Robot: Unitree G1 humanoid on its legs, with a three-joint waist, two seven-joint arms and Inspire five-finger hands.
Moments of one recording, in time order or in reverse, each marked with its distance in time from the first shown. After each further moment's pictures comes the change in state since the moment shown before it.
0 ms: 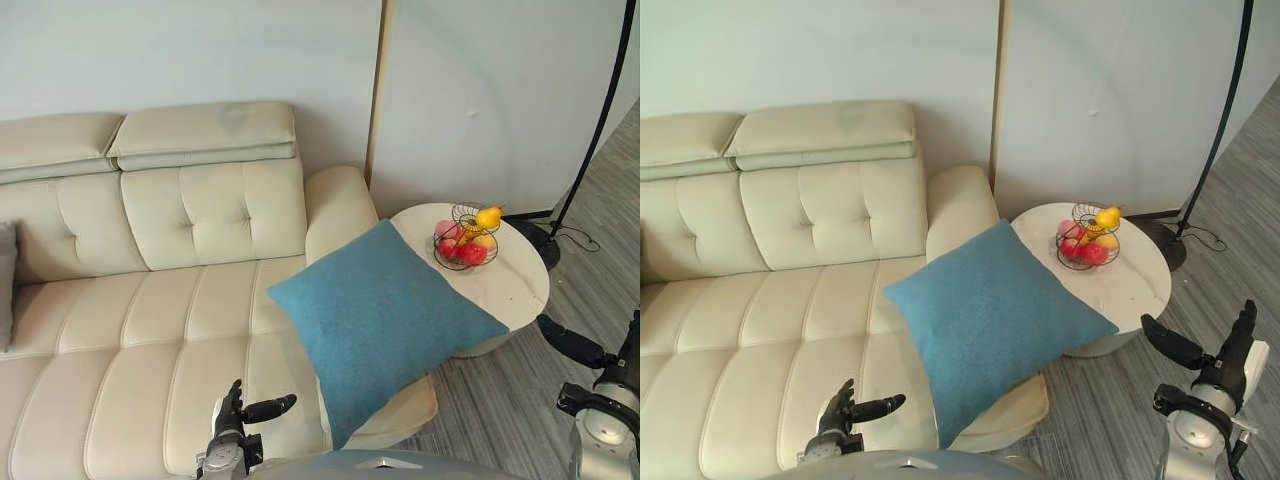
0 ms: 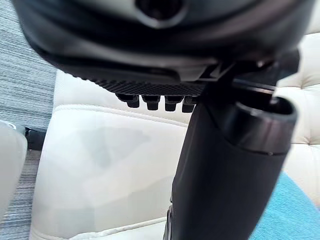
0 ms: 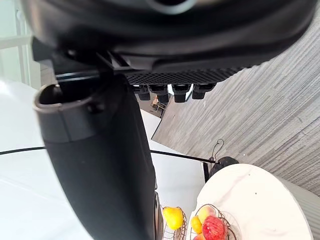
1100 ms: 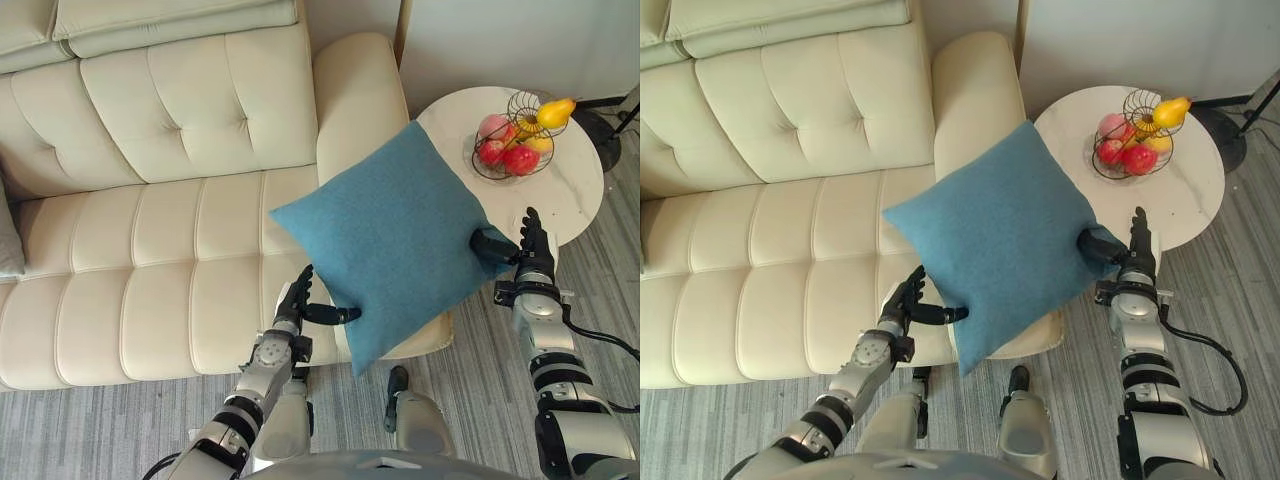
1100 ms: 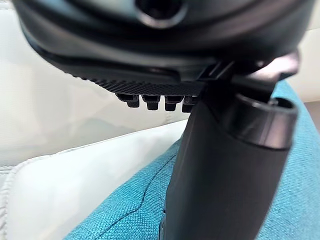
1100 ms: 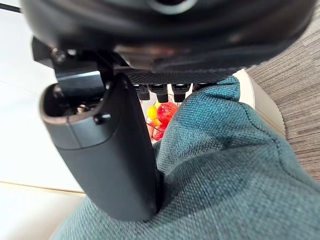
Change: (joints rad) left arm -0.292 0.042 -0.428 -0.210 -0.158 -0.001 -0.022; right arm -0.564 -0.240 0.419 0.534 0.198 0.010 0.048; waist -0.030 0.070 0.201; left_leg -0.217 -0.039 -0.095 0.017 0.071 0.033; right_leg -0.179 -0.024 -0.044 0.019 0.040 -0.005
